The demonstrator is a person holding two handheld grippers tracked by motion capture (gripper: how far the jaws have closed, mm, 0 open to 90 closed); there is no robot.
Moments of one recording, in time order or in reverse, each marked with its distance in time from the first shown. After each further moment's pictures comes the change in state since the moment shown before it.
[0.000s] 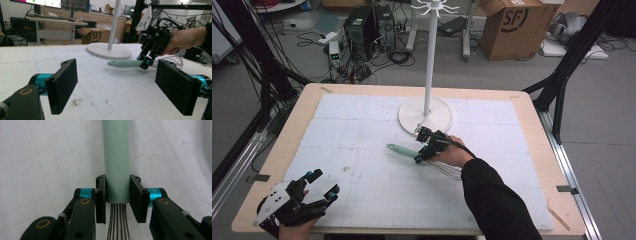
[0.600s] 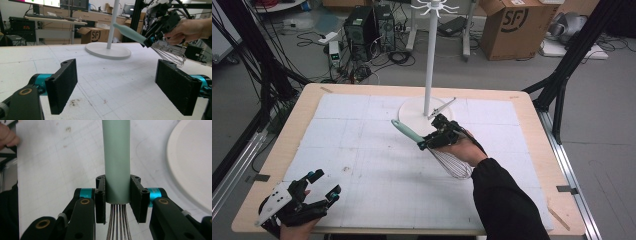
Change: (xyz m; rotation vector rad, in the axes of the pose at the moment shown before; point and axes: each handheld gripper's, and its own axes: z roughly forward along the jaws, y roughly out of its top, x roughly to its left) left arm -0.003 -0.001 0.002 0.006 -0.007 0.006; right arm -0.003 -0.013 -0.056 -0.283 0.039 0.084
